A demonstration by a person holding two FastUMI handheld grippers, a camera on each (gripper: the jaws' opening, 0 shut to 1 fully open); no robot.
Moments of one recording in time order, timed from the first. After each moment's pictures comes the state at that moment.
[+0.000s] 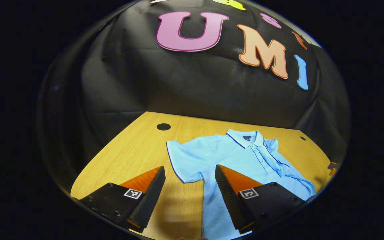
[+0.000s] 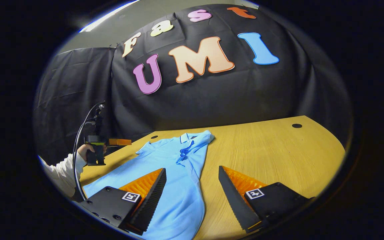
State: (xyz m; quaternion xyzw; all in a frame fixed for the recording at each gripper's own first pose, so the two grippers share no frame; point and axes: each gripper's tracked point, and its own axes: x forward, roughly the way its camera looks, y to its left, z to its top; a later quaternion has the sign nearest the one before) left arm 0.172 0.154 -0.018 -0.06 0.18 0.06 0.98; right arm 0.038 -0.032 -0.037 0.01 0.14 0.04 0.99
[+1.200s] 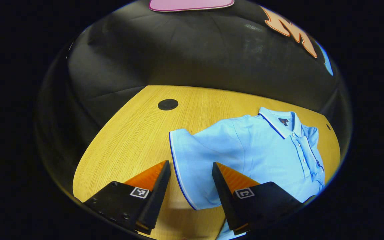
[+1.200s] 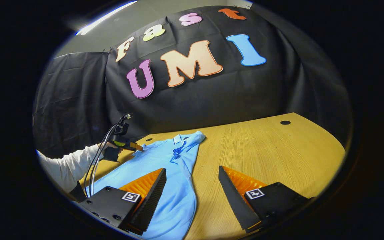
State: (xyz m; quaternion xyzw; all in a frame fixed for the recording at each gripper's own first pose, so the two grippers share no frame) left arm 0.236 0.194 -0.083 -0.03 0.32 0.11 0.94; right arm 0.015 -0.052 -0.031 0.03 0.13 0.01 0.99
